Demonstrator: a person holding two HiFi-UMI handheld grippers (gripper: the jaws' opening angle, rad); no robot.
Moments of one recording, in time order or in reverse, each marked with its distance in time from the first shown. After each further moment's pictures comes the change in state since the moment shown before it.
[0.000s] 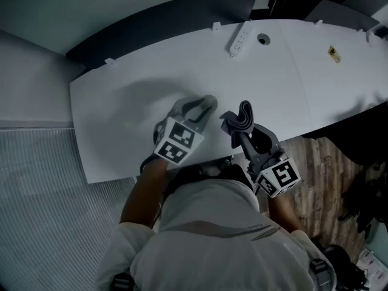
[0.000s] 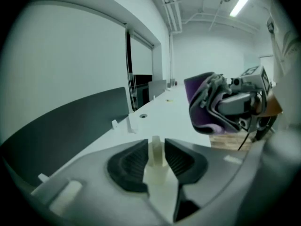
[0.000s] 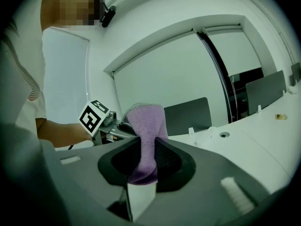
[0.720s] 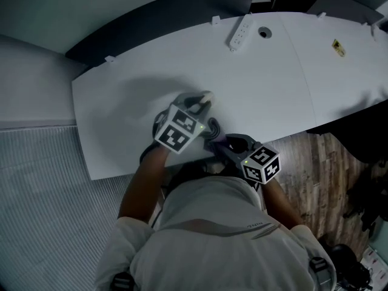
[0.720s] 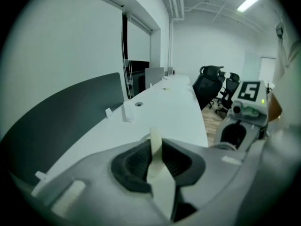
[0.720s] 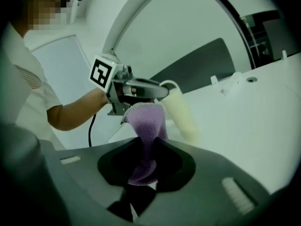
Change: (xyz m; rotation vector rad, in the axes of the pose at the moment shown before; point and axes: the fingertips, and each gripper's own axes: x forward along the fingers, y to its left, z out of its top) left arm 0.025 -0.002 -0.020 -0.021 0.160 -0.068; right arm 0.027 0.043 -0.115 0.211 0.408 0.293
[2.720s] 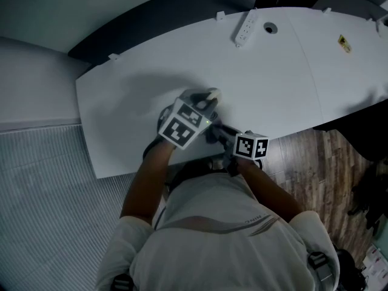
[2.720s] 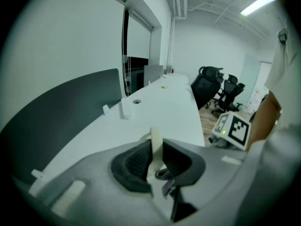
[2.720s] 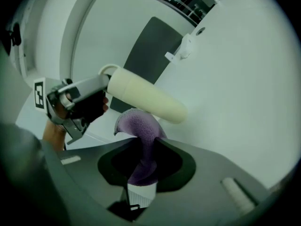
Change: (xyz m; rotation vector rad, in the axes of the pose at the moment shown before) left arm 0.000 0.000 0.001 -0.029 0.035 -0.050; right arm 0.068 -0.052 -0.023 0.645 -0.156 -0.083
